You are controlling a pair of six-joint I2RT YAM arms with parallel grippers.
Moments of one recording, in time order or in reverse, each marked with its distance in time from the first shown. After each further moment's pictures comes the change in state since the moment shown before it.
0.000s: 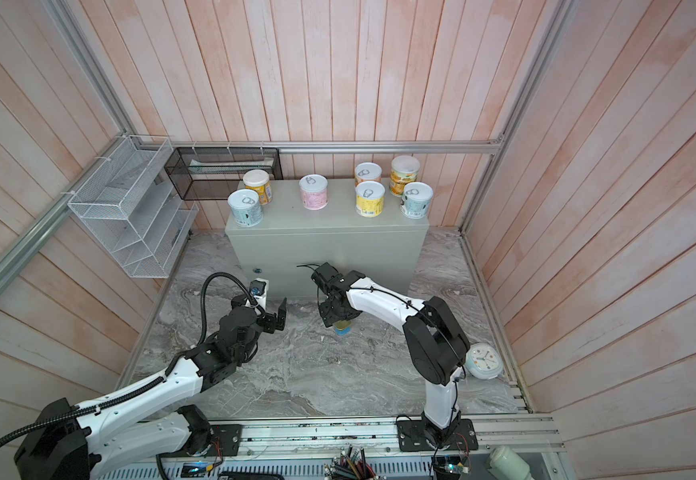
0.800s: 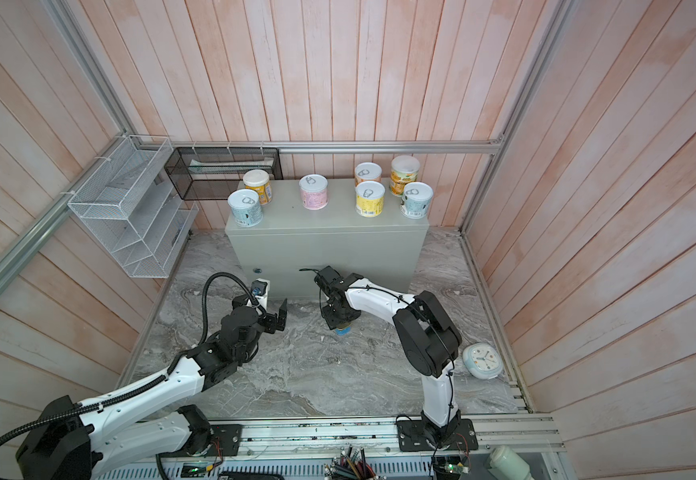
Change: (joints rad) left arm 0.000 0.015 0.000 0.000 0.000 0.000; right arm -0.031 0.075 -0.029 0.060 -0.060 -0.066
